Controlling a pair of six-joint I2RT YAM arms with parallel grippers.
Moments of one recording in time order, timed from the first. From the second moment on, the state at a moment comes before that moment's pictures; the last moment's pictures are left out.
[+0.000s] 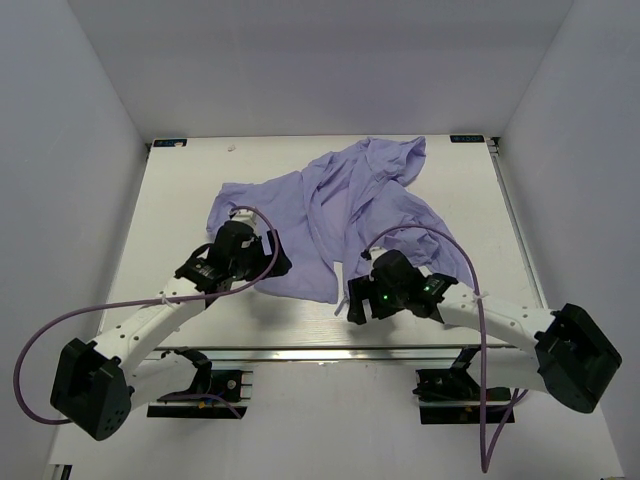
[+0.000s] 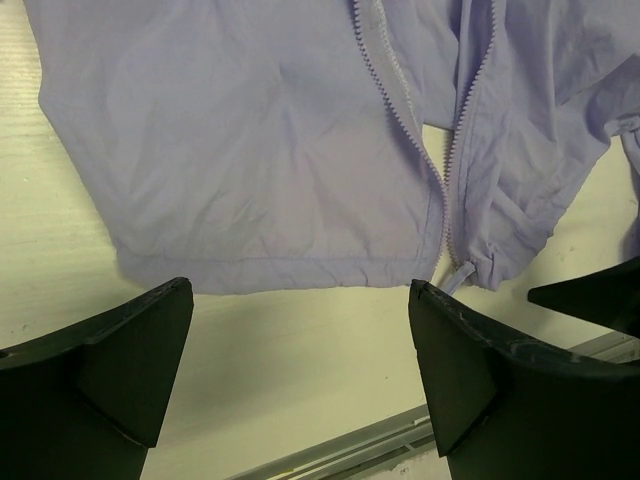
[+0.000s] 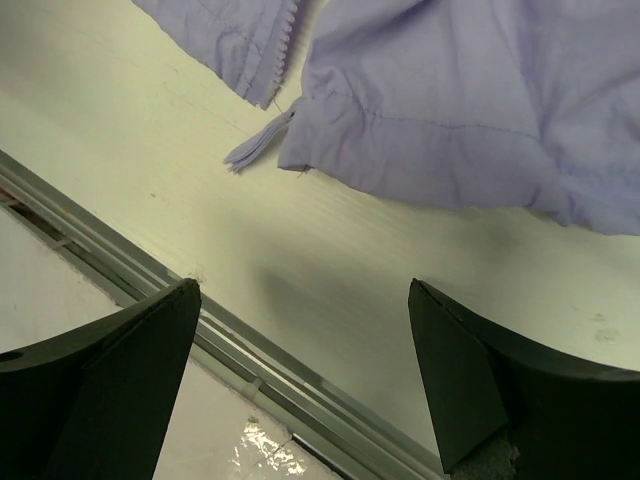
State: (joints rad) left arm -0.53 1.07 0.70 -0.34 -0.02 -0.59; right arm 0.84 1.20 0.56 -0.27 -0.15 0.47
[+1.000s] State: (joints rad) left arm -0.53 1.02 0.64 -0.35 -0.02 -0.62; right arm 0.91 1.65 1.02 -0.56 0.22 0.46
